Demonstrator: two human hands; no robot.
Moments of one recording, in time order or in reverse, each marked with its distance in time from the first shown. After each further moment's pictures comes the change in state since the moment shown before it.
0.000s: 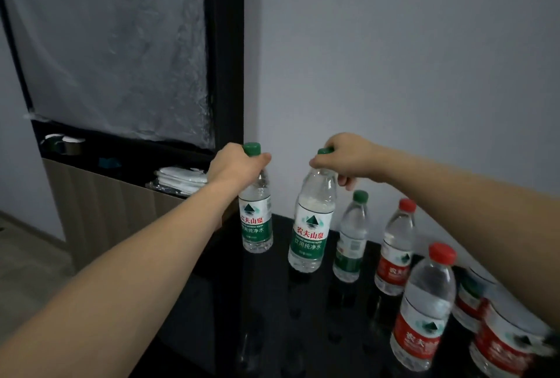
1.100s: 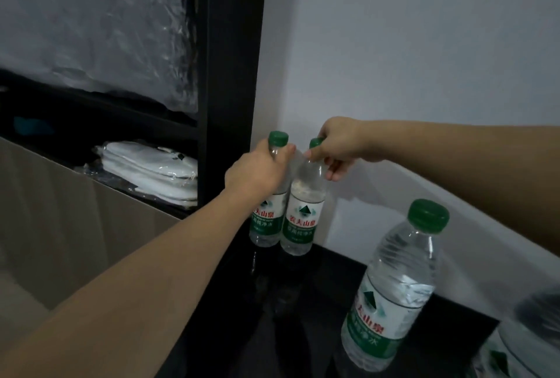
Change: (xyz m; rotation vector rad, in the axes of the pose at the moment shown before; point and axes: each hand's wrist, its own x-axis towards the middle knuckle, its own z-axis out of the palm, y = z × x) left_hand 0.246 -0.113 0.190 0.074 -0.065 0.132; right_hand 0.336 0.045 0.124 0.045 -0.183 0.106
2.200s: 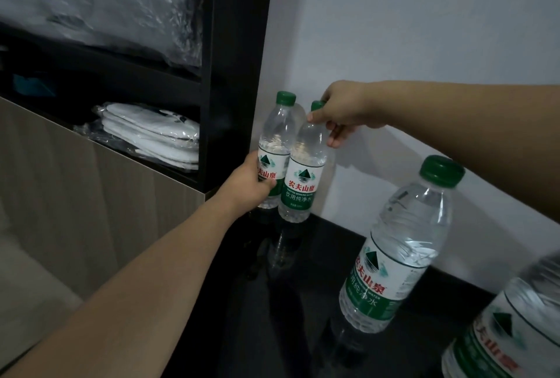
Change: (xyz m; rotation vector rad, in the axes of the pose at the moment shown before) left_hand -0.031 -0.086 0.056 -0.398 -0.191 -0.001; right_hand 0.009 -0.001 0.018 -0.001 0.035 -0.022
